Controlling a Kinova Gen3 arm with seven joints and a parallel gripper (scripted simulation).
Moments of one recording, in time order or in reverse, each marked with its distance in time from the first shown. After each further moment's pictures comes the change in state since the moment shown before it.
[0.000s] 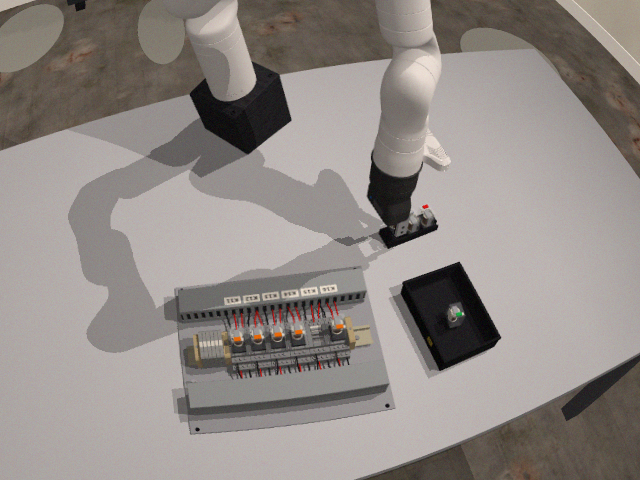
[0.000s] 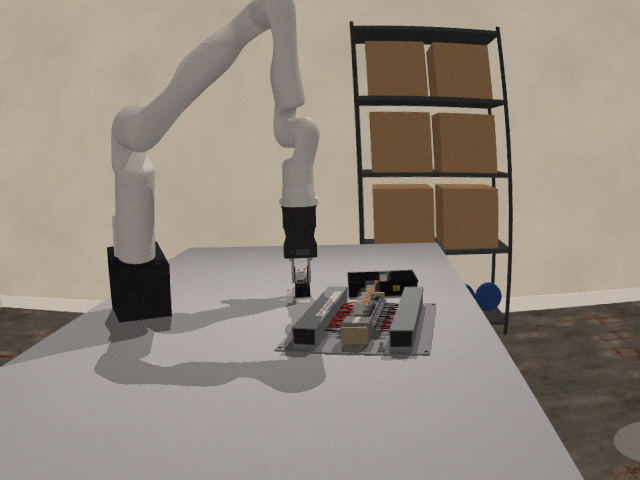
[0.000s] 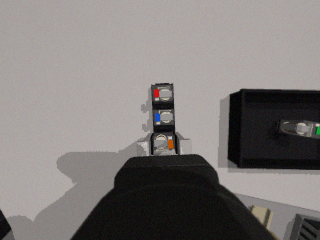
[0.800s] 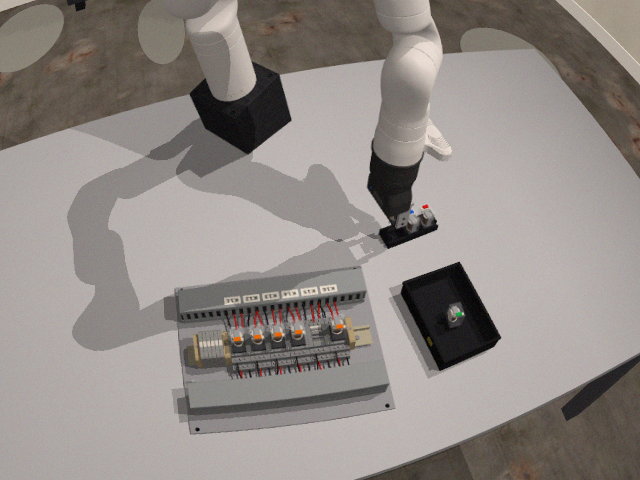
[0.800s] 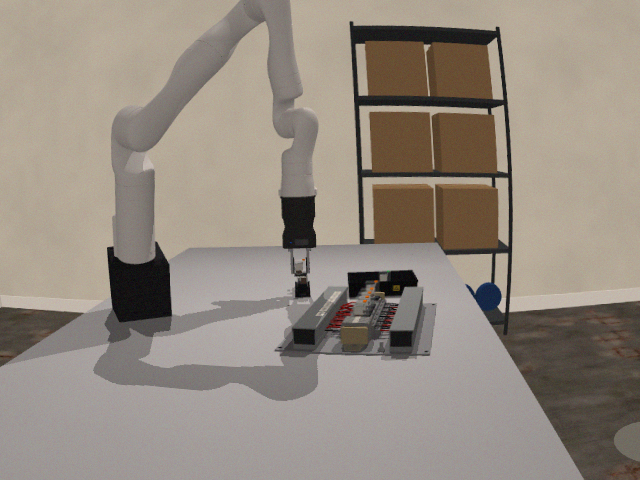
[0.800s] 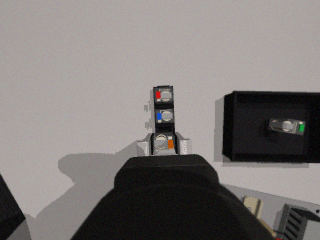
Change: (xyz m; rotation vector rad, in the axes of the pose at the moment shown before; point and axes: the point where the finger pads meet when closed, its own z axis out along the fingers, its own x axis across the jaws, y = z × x) arm -0.002 0.002 -0.022 -0.001 -0.001 0.000
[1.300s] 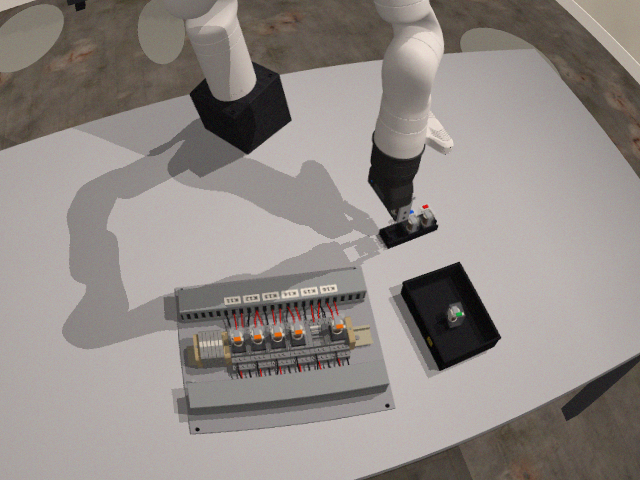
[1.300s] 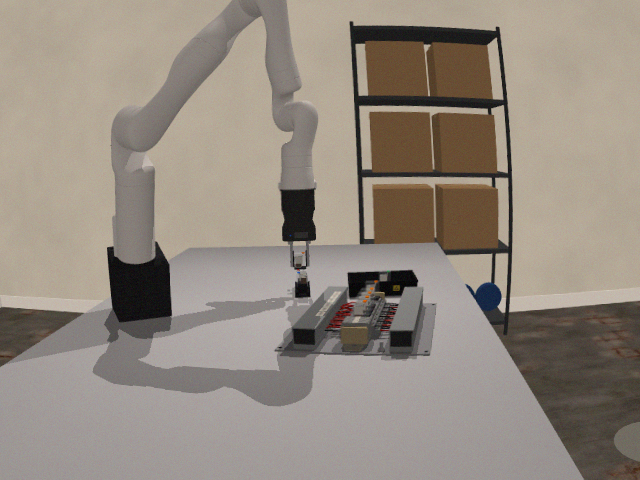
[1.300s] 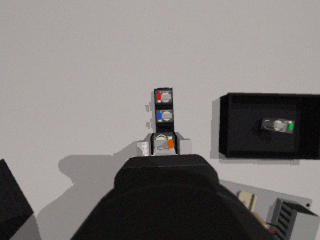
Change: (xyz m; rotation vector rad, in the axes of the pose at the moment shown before) arm 0.000 0.000 -0.016 0.000 0.000 0.000
